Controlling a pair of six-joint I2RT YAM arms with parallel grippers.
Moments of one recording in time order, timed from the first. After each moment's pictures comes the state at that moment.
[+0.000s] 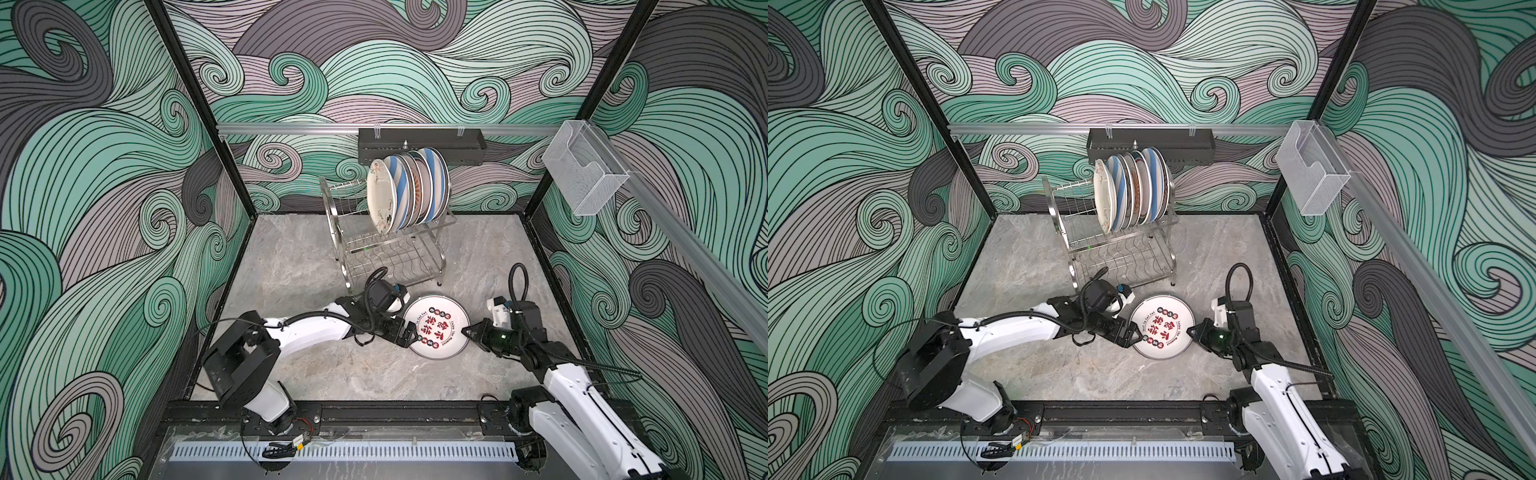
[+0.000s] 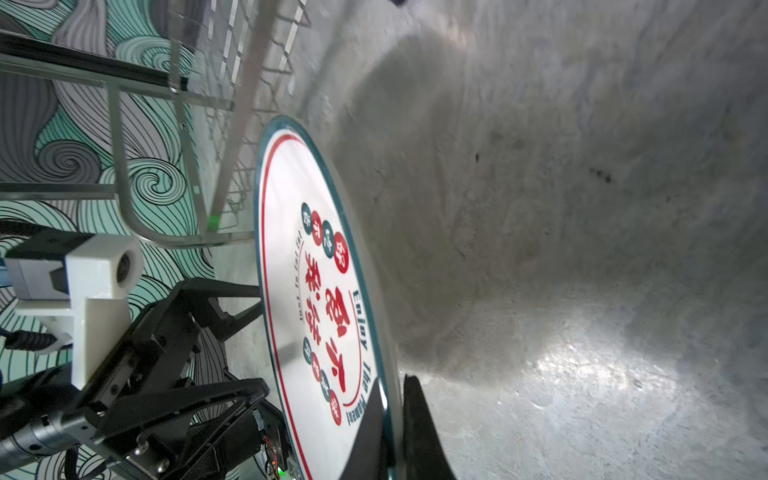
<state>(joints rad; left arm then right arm) -0.84 1.47 0.89 -0.36 0.27 -0.42 0.16 0.72 0.44 -0.57 -0.52 0.66</state>
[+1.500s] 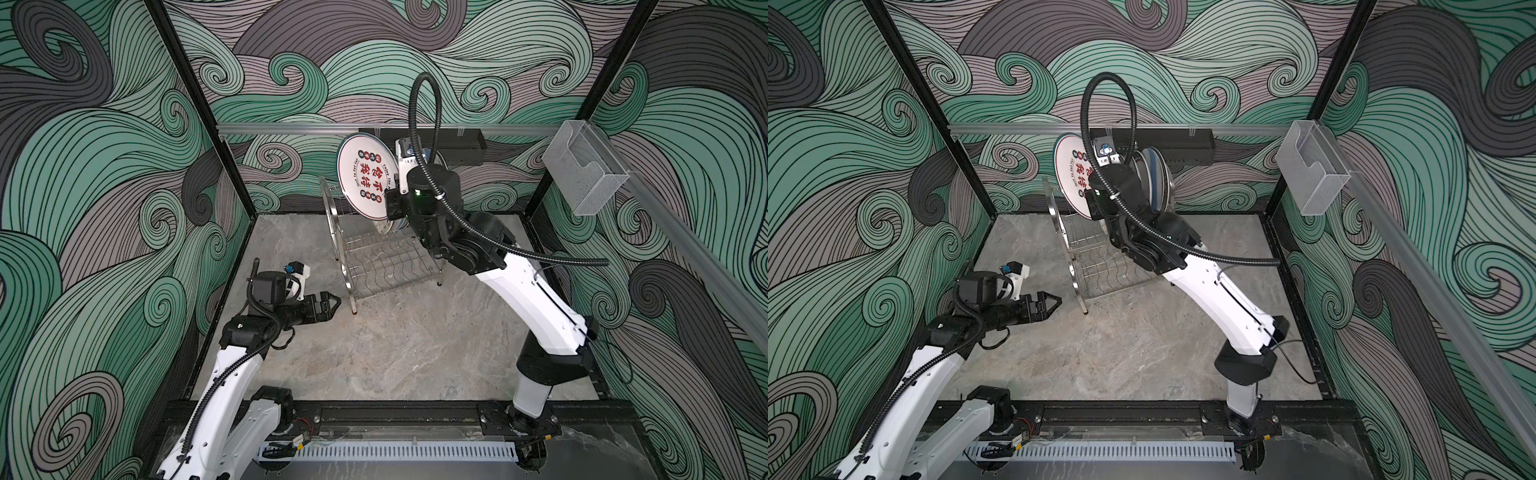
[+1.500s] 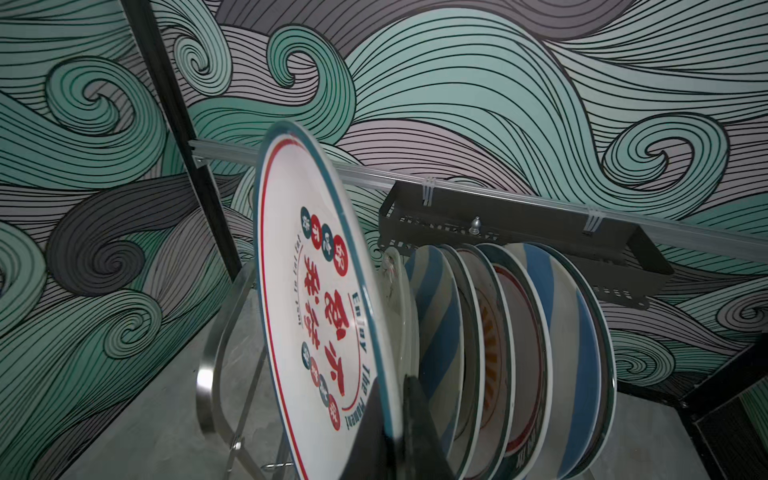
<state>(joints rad) -0.12 0.80 0.78 -0.75 0.44 -0.33 0.98 1.87 2.46 -0.80 0.75 0.05</state>
